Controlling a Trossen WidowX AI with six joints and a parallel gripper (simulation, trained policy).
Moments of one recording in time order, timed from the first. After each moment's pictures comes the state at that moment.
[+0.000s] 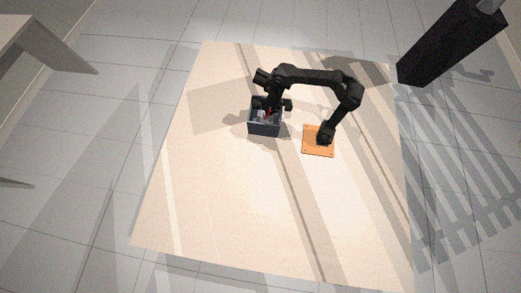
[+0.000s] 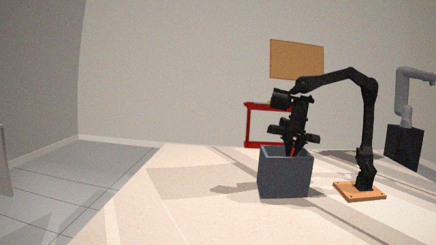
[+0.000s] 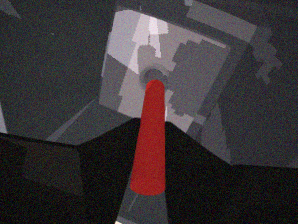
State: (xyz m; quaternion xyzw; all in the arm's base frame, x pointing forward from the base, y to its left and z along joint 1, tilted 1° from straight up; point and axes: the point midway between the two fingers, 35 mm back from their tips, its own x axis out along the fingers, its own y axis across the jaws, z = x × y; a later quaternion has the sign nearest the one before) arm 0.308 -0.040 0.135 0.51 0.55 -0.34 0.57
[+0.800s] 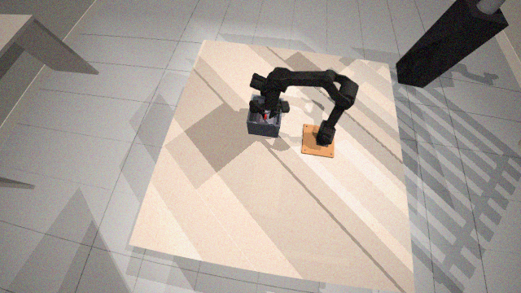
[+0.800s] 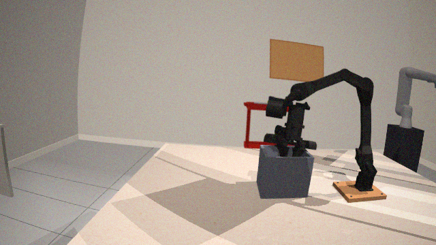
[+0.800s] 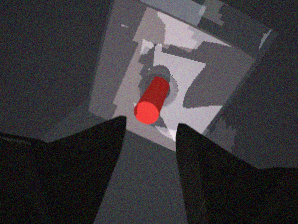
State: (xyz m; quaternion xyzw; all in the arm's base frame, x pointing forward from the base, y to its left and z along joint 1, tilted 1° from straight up) arm 0.316 -0.038 0.106 0.49 0.58 -0.33 0.57
